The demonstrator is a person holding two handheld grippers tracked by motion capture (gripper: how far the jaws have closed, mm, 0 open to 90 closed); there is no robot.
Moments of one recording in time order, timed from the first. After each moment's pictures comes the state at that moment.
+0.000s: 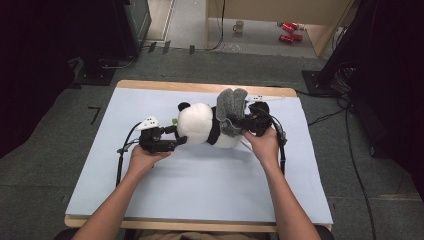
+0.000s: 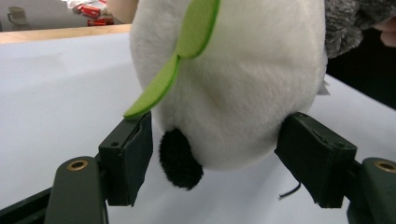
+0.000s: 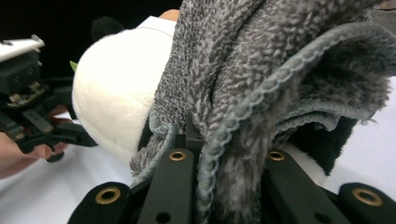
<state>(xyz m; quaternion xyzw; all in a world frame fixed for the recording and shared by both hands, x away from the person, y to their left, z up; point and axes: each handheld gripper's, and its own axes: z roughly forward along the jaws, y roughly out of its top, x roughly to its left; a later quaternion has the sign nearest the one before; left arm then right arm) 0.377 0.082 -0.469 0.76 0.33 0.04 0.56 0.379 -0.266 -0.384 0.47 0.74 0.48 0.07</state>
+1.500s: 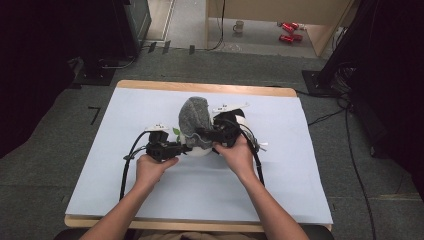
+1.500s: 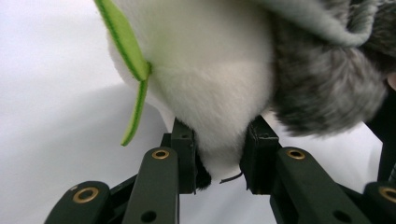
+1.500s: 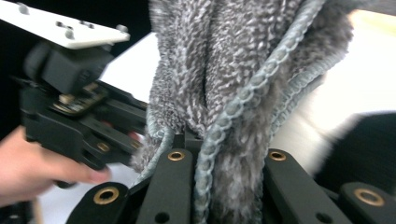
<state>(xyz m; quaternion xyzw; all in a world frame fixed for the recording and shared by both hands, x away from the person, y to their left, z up) 0.347 0.060 -0.453 0.76 0.43 -0.04 0.49 0.353 -0.180 -0.382 0.40 0.79 0.47 0.03</state>
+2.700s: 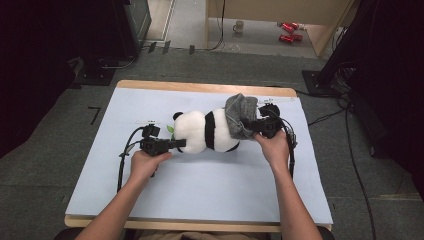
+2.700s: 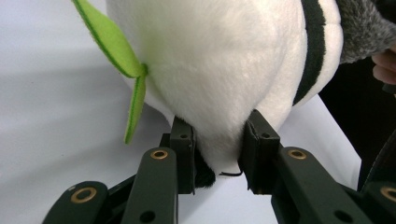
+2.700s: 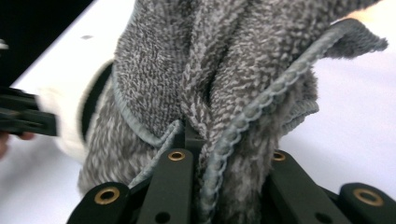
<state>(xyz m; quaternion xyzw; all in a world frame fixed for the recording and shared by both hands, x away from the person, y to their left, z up) 0.371 0.083 -0.466 0.73 0.47 -0.10 0.49 0.377 -0.297 -0.394 0.53 0.73 0.41 0.07</state>
